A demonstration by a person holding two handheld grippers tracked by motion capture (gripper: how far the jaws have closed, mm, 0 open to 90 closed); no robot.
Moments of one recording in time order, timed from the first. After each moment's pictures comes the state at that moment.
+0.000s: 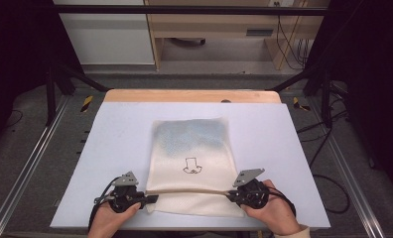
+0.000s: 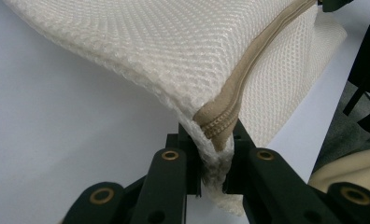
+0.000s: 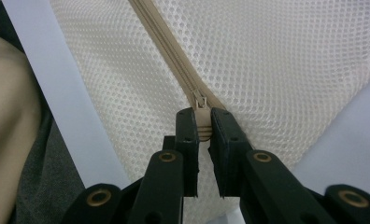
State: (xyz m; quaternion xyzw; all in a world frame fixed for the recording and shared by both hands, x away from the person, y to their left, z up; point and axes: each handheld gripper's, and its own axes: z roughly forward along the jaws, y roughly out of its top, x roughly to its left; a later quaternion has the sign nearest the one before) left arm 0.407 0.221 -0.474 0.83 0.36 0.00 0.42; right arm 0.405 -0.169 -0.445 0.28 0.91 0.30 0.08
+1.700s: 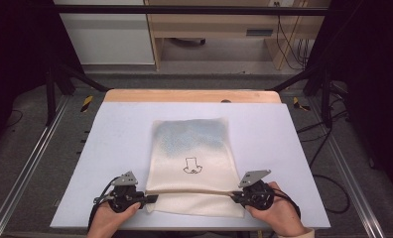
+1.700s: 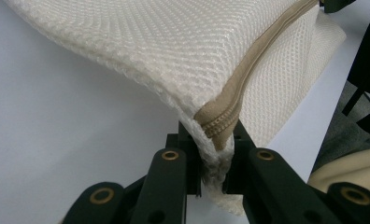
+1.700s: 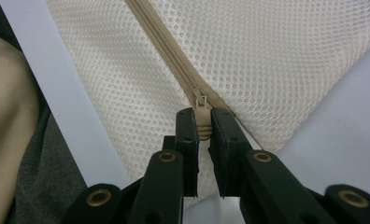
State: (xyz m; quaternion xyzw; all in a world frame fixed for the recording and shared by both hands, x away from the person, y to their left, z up) left arm 0.407 0.222 -0.473 0.83 0.36 0.00 0.43; right arm 0.402 -0.182 -0.449 0.30 0.90 0.31 0.08
